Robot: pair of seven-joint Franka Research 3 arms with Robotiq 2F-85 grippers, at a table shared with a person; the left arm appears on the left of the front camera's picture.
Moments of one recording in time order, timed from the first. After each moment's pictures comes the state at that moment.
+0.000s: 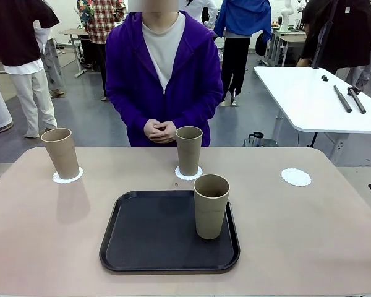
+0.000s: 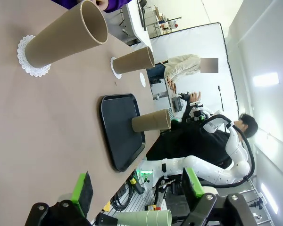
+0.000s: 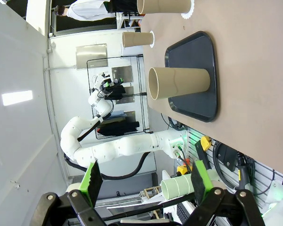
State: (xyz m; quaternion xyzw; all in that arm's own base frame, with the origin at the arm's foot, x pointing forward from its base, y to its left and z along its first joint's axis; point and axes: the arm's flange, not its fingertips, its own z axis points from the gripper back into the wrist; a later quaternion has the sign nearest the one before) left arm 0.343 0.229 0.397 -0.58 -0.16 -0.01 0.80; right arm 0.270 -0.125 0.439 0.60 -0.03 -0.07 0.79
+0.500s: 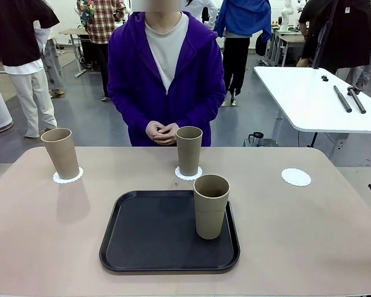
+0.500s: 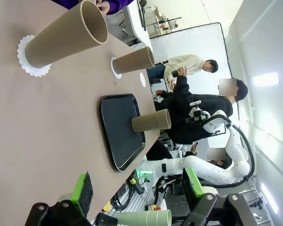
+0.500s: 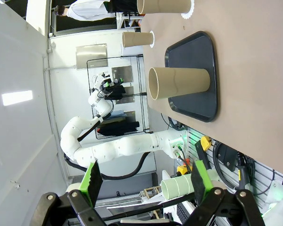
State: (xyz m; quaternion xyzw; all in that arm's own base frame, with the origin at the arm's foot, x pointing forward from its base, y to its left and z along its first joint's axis) left arm 0.343 0.229 0.397 -0.58 -0.16 -0.01 0.80; right arm 0.270 -0.125 0.439 0.60 -0.03 -0.07 0.79
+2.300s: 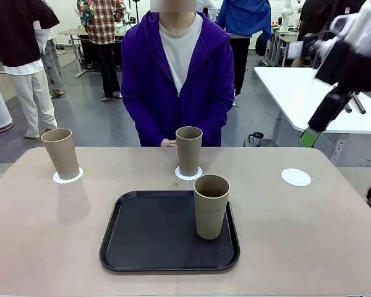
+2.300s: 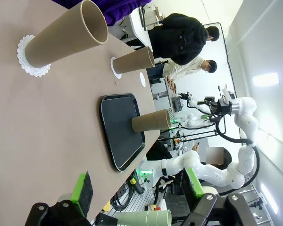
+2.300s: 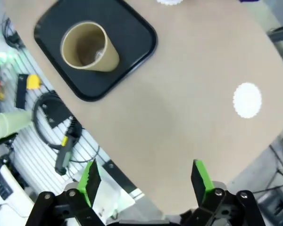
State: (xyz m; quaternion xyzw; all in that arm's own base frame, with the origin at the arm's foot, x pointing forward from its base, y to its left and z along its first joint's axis) left arm 0.344 0.229 0.396 -0.58 -0.16 -0.01 0.80; right arm 0.331 0.108 0.582 0.05 -0.09 0.43 0.90
